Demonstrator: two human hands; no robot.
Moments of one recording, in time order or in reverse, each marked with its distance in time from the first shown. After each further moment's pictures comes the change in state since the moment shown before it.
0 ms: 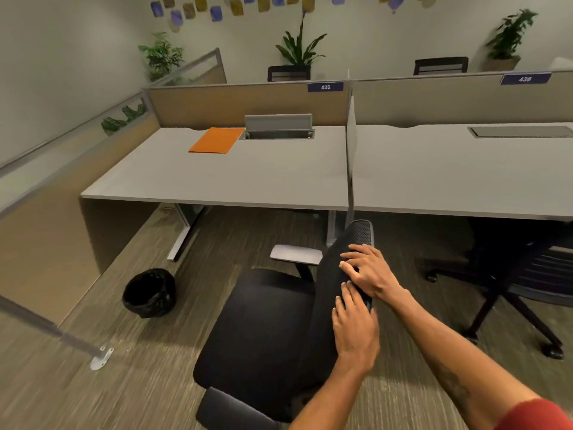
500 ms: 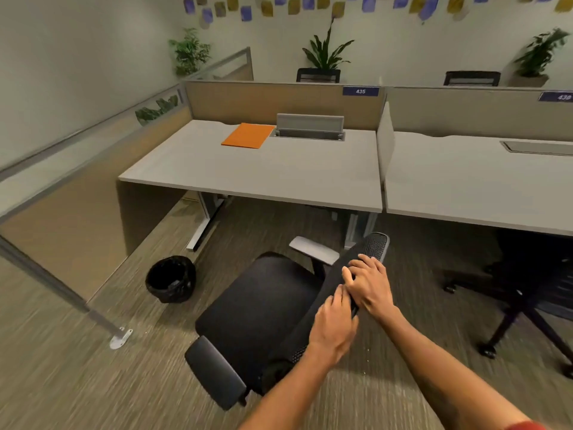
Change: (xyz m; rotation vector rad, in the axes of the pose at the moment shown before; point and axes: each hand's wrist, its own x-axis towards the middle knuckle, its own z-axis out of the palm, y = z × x) left_hand -0.015 -0.148 -0.078 0.014 -0.118 0.183; right_hand -0.002 -0.136 0.062 -0.121 0.143 0.179
